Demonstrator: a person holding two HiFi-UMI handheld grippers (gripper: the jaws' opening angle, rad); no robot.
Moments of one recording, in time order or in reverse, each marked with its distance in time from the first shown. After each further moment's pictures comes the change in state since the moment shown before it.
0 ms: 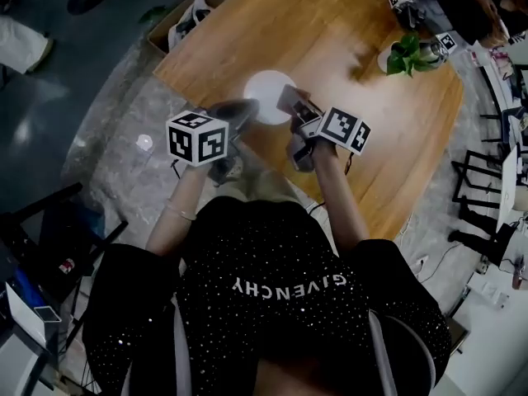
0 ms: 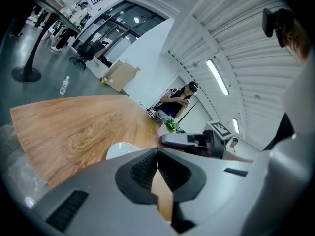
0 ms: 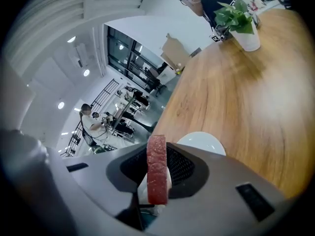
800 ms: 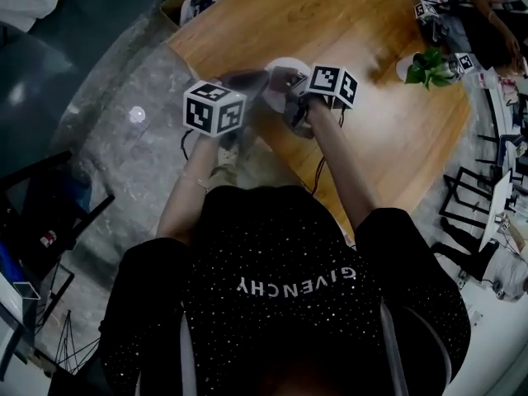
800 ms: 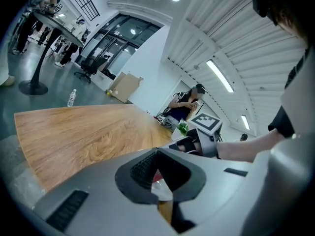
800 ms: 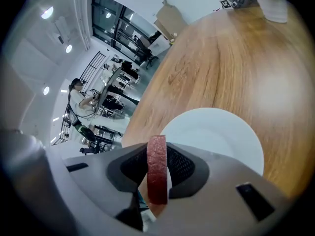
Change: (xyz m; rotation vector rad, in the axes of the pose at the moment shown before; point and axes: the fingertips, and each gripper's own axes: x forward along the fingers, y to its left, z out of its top) left arm 0.010 0.060 0.001 0.086 -0.103 0.098; right arm 0.100 -0.035 -0.051 -0.001 0.330 -0.119
